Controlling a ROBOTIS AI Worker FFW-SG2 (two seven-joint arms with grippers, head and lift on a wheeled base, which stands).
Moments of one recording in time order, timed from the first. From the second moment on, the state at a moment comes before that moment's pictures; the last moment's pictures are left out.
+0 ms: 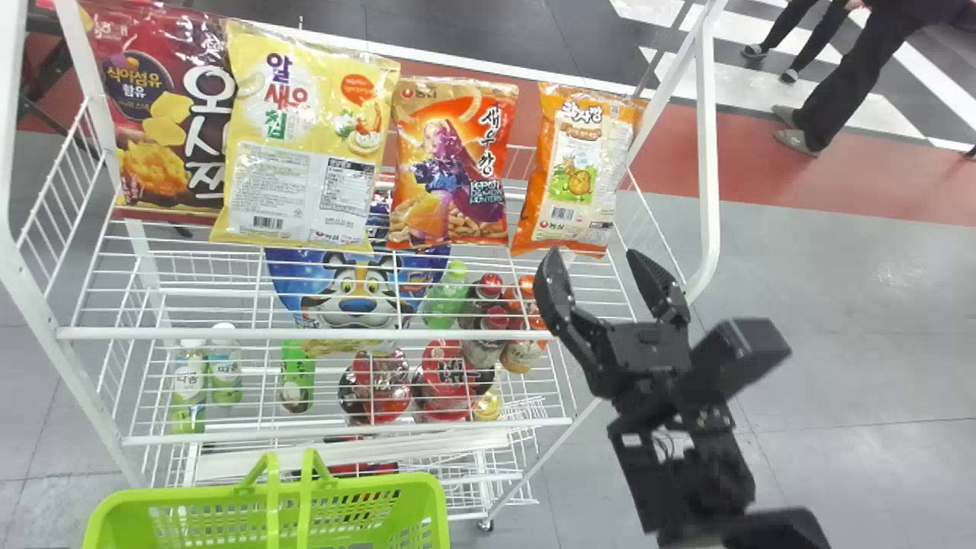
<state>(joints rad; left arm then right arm) 0.63 0.10 -0.04 -2.06 0.09 0.91 -1.38 0.53 -0.12 -0.11 -2.10 -0.19 -0.02 0.06</state>
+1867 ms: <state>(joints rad) 0.62 0.11 0.00 -2.03 0.12 0.90 -1.40 -0.16 -0.14 -0.22 -1.57 -0.09 0.44 0.16</state>
